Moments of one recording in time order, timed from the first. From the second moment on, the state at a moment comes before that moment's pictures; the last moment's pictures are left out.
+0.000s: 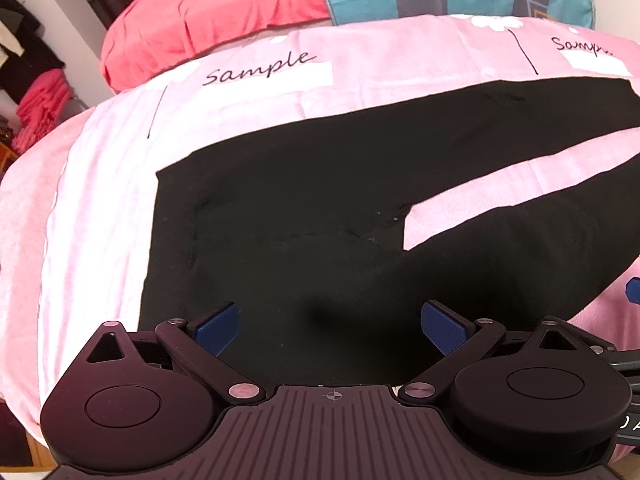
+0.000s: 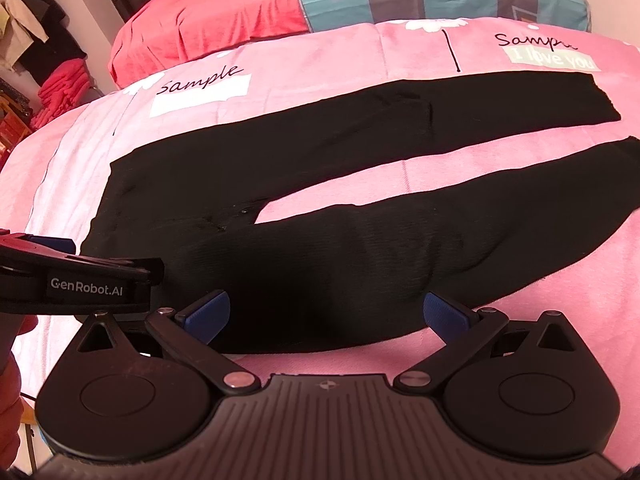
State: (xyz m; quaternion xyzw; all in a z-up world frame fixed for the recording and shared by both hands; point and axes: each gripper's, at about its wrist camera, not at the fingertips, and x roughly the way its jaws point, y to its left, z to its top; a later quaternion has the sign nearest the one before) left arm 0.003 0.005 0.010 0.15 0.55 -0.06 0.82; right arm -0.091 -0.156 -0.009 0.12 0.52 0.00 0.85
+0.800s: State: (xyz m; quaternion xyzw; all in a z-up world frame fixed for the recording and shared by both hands) left arm 0.000 0.001 0.009 0.15 0.55 -0.07 0.82; right arm -0.095 -0.156 -0.008 0.13 0.51 0.00 0.85
